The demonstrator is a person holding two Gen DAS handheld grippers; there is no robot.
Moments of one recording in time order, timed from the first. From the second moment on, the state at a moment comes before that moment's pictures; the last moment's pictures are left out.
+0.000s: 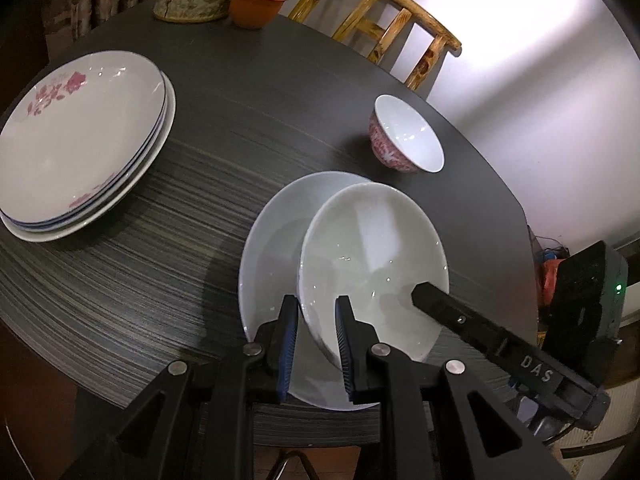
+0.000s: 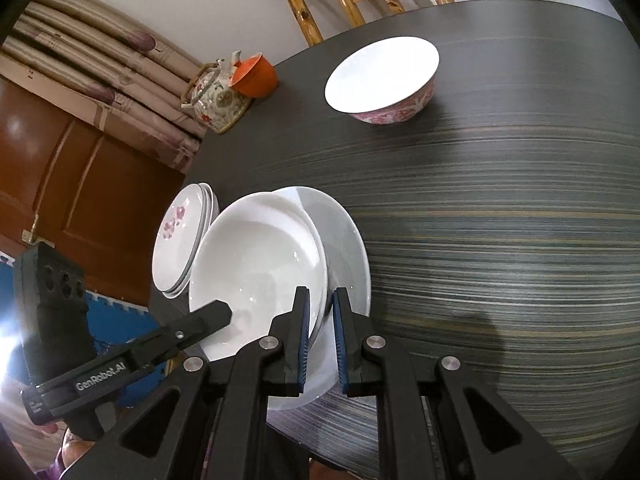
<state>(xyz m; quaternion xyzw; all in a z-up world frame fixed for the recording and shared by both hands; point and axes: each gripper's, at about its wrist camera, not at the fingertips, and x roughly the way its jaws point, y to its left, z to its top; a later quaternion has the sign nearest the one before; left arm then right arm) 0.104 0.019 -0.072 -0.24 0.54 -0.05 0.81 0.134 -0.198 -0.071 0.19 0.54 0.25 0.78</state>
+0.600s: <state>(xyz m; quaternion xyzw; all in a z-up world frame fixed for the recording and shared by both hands) 0.101 0.018 -0.071 -0.19 0.53 -0.04 0.83 0.136 -0.185 -0.076 0.17 0.55 0.25 0.77</state>
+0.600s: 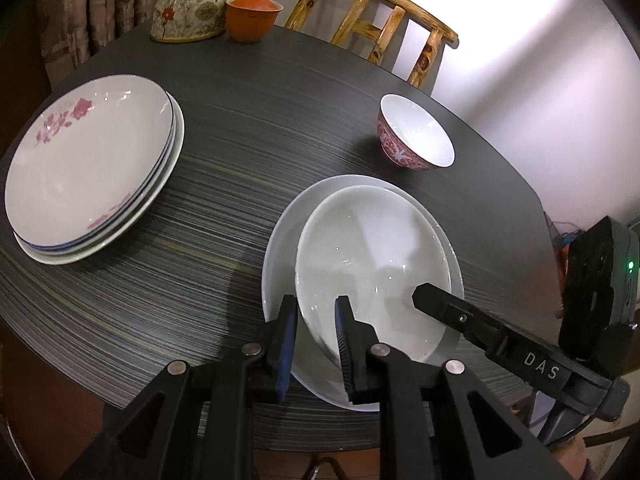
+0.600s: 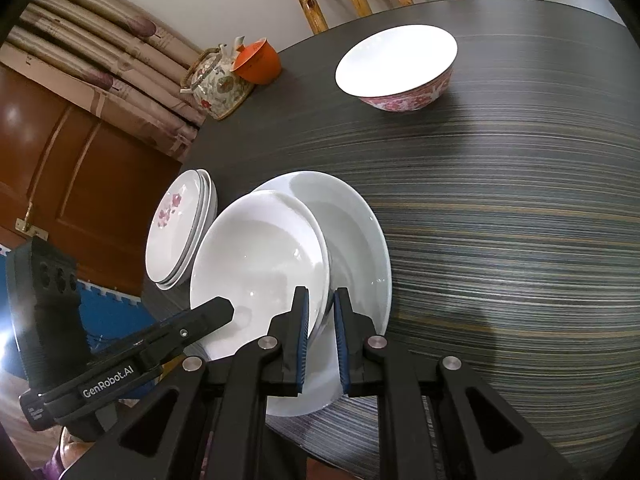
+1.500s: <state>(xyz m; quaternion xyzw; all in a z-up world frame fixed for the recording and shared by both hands) 0.096 0.005 -0.059 -0.11 0.52 -0.03 0.85 0.137 -0.177 -0.077 0.16 0.56 0.25 0.77</state>
